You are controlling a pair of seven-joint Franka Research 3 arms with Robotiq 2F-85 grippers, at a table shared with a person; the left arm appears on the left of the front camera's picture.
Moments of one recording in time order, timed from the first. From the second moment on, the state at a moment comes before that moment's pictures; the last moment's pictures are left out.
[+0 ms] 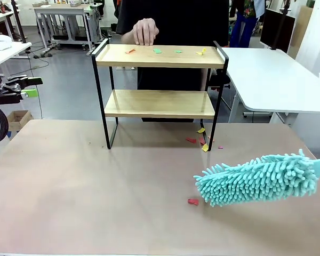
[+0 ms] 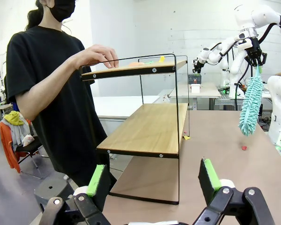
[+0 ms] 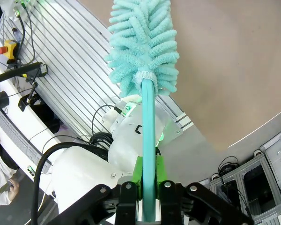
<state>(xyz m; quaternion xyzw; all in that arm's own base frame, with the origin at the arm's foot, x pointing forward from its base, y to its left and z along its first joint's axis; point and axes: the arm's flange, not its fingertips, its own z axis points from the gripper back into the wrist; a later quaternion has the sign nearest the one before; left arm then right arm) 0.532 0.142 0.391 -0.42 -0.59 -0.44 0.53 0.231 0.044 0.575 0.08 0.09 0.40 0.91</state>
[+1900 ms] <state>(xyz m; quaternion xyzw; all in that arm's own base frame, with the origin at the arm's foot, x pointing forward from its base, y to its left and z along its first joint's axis) 0.532 0.142 0.391 -0.42 -0.59 -0.44 0.53 0.228 0.284 0.734 0.23 -0.15 0.38 0.88</state>
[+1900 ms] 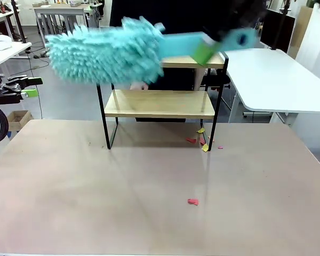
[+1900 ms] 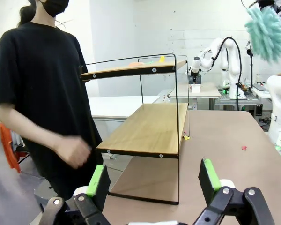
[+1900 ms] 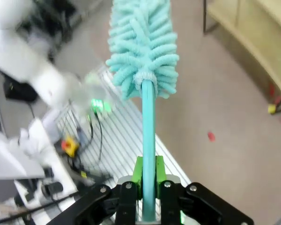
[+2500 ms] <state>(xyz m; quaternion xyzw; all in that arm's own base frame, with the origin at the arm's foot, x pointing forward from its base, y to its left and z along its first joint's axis) 0.532 0.142 0.391 -0.42 -0.59 -0.44 0.53 0.272 0.347 0.728 0.28 -0.27 0.23 0.89</state>
